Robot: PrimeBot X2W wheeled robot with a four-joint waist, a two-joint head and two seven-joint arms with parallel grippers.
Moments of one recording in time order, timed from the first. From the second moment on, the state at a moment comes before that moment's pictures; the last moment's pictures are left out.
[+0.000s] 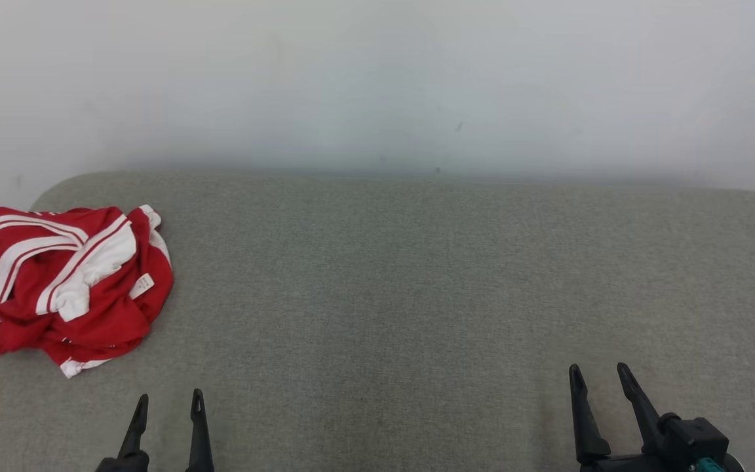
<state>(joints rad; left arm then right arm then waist) 0.00 0.05 0.00 0.26 -0.11 -0.02 -0.26 -0.02 -0.05 0.02 0.30 0.16 0.13 -0.26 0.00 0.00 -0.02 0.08</state>
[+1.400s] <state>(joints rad) 0.04 0.06 0.08 0.25 -0.08 -0.01 -0.26 0.01 -0.05 0.07 0.31 0.20 0.13 -0.26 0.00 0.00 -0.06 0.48</state>
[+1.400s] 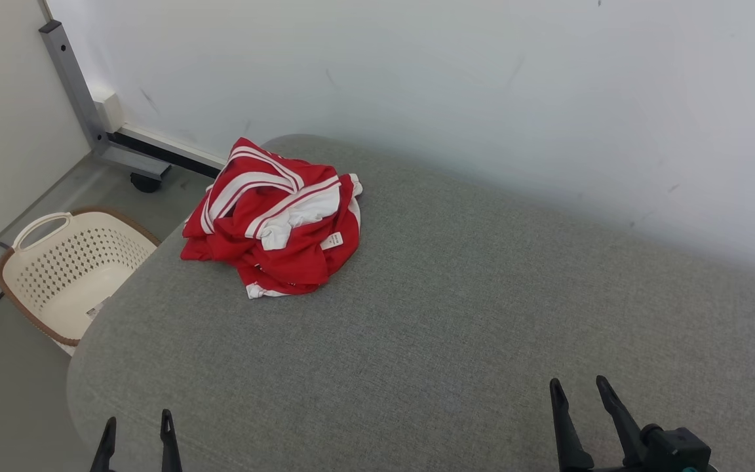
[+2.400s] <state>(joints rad) -0.57 0.29 0.21 0.56 -0.24 -0.09 -0.15 -0.17 -0.05 0.13 0.26 0.15 0.13 -0.26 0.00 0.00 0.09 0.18</state>
